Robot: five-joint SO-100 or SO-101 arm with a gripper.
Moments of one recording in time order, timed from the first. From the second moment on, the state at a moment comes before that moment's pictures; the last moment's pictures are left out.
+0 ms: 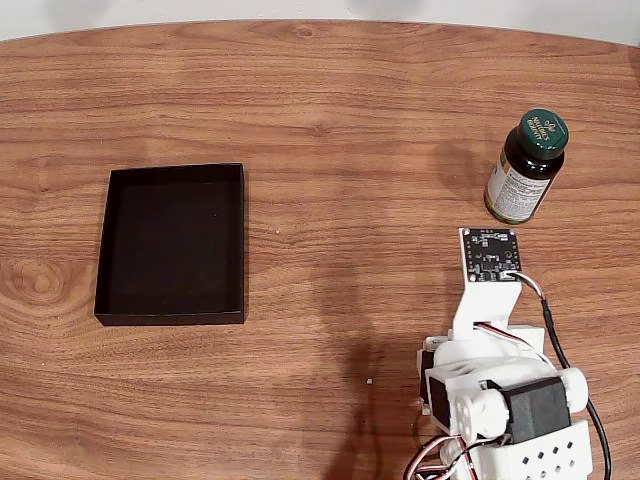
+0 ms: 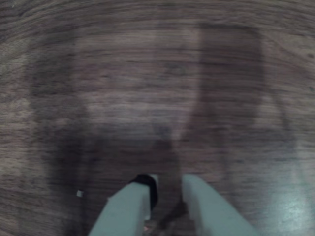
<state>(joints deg) -7.4 191.1 174.6 76.1 171.5</state>
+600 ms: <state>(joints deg) -7.4 191.1 174.6 76.1 171.5</state>
